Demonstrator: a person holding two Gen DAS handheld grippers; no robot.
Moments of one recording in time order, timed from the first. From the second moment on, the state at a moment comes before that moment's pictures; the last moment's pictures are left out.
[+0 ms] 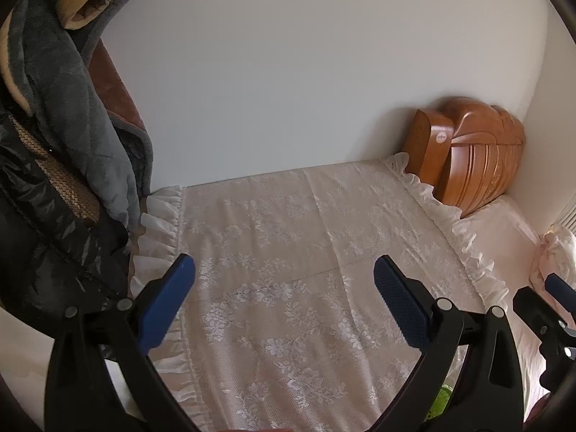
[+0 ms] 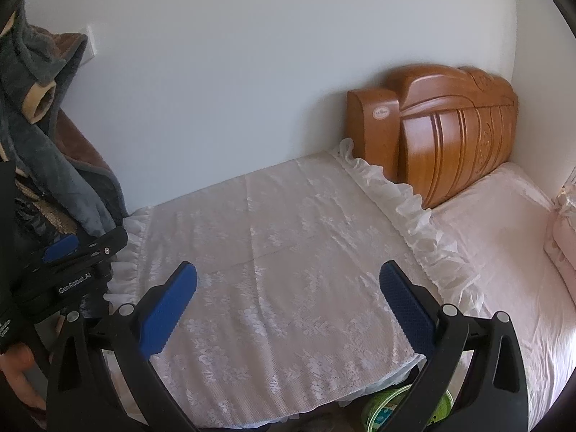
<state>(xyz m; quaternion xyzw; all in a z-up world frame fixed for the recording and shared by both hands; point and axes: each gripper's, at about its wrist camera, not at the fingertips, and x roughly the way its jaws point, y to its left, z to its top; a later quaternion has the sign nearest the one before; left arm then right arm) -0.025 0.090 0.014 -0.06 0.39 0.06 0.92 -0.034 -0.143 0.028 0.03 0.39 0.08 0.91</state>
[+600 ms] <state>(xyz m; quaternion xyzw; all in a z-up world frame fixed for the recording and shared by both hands) -0.020 0.086 0.007 -0.06 0.40 0.06 0.91 -0.026 -0.149 0.020 0.04 0.41 0.08 0.91</state>
